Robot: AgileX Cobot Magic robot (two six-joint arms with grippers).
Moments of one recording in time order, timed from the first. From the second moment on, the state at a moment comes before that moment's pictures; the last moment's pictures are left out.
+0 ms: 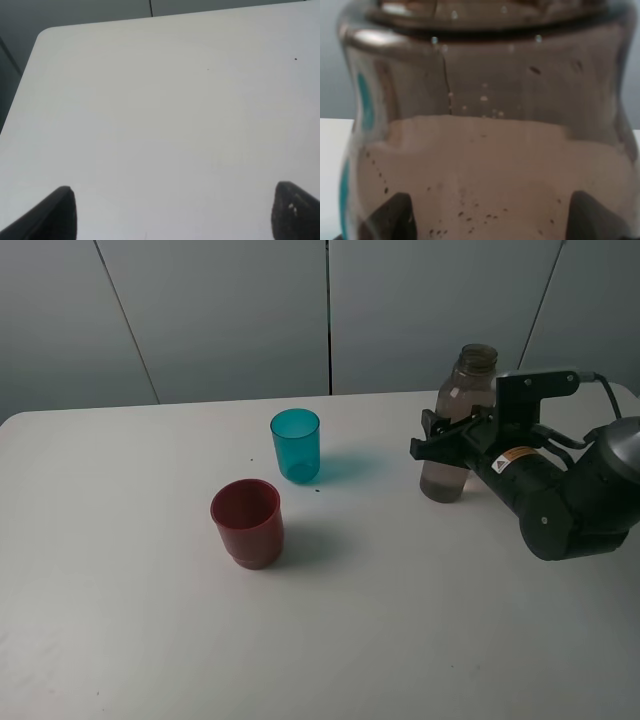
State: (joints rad) left arm 0.05 0.00 -0.51 0.01 1.09 0.05; right arm 0.40 2.03 -0.51 0.23 -1.21 0.02
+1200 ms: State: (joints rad) left arm 0.05 0.00 -0.51 0.01 1.09 0.05; right arm 0.43 1.64 -0.78 0.18 -0.25 -0.48
